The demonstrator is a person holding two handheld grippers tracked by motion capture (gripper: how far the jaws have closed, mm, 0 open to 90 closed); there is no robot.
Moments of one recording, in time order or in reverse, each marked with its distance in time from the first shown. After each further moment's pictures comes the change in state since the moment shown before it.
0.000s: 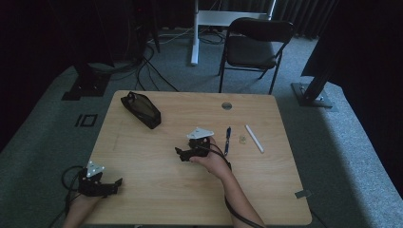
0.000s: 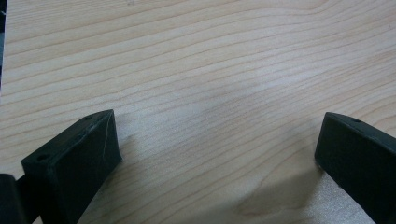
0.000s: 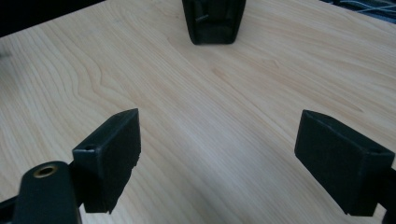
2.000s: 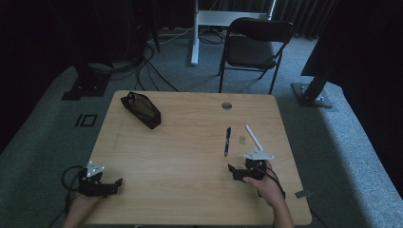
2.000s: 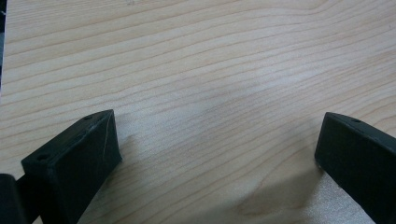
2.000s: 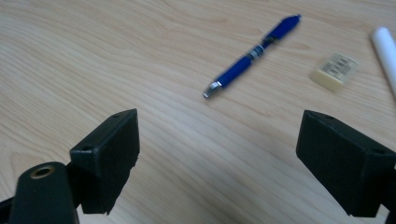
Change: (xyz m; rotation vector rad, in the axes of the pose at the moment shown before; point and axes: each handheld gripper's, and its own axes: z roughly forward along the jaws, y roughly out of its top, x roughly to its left) left arm 0.000 0.000 0.000 0.000 0.000 0.001; right arm -0.066 -0.108 -0.138 0.068 -0.196 0.154
